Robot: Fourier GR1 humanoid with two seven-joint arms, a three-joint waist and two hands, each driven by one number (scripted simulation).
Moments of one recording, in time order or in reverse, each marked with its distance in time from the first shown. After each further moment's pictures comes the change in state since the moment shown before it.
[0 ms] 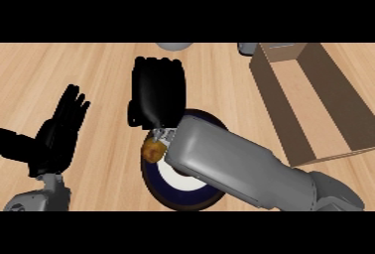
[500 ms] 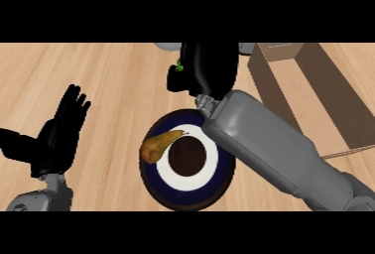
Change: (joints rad) left arm 0.001 -0.009 -0.007 -0.002 -0.017 0.015 -0.004; right arm 0.070 -0.117 -0.203 -0.088 0.102 0.036 0.023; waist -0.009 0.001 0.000
